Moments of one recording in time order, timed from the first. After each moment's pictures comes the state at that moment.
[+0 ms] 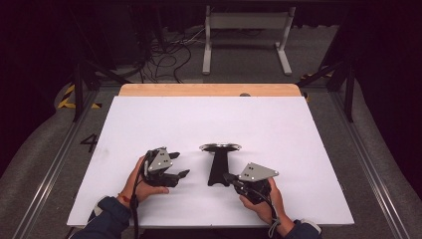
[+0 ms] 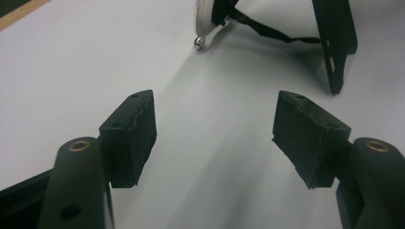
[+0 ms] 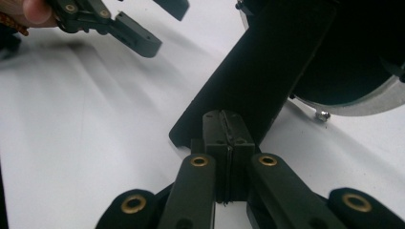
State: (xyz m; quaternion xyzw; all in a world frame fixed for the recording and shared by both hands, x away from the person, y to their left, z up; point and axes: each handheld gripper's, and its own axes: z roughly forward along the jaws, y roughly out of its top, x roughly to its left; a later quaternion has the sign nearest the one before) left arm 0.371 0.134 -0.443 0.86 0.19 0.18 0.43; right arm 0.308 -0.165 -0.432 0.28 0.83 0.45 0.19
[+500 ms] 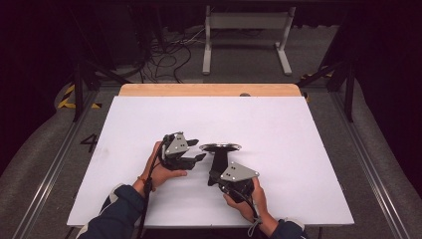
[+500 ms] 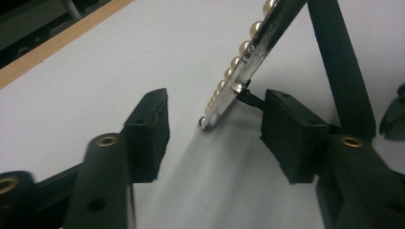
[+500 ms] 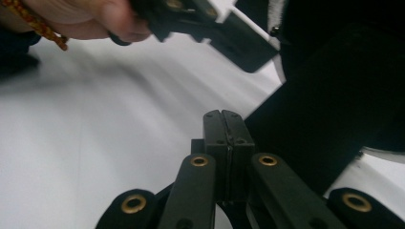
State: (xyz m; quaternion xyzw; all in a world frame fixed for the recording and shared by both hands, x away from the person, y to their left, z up) left arm 0.408 0.095 -0.431 0.85 0.16 0.17 0.47; right arm 0.313 -0.123 -0.437 0.27 0.82 0.45 0.21
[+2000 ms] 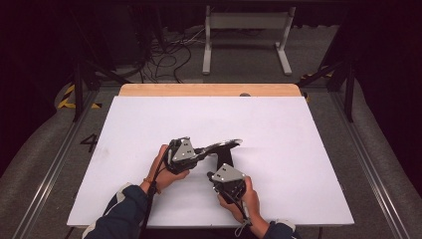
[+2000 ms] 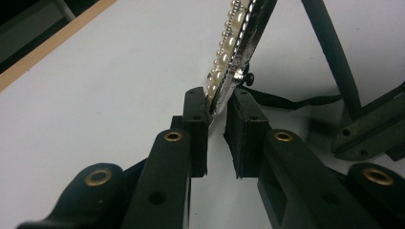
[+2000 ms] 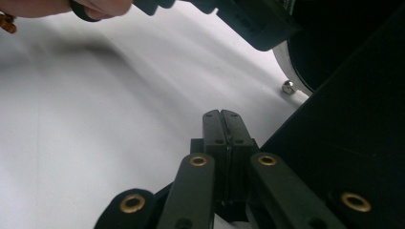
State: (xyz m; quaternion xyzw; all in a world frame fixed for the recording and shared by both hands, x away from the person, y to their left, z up) left arm 0.397 0.085 -0.438 0.86 0.14 0.19 0.45; right arm 0.316 -0.107 -0.455 0.31 0.83 0.40 0.23
